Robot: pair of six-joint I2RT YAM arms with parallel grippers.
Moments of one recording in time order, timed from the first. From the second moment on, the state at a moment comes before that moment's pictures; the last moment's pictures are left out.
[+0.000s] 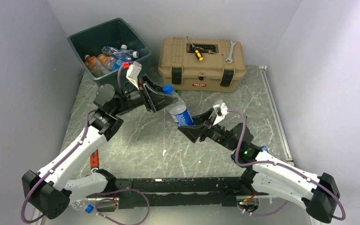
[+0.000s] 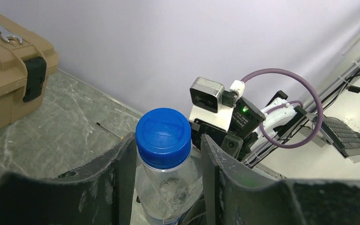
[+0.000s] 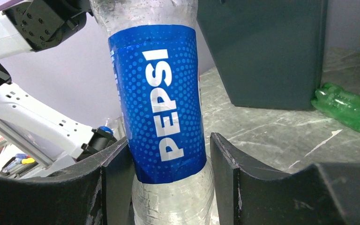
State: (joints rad) left arm -0.55 1.07 1.00 0.38 0.71 -0.69; right arm 0.88 0.80 0.48 0.54 -0.19 0.43
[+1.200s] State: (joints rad) left arm -0.51 1.41 2.11 -0.31 -0.22 0.30; right arm 0.89 0.40 0.75 -0.21 0.08 0.31
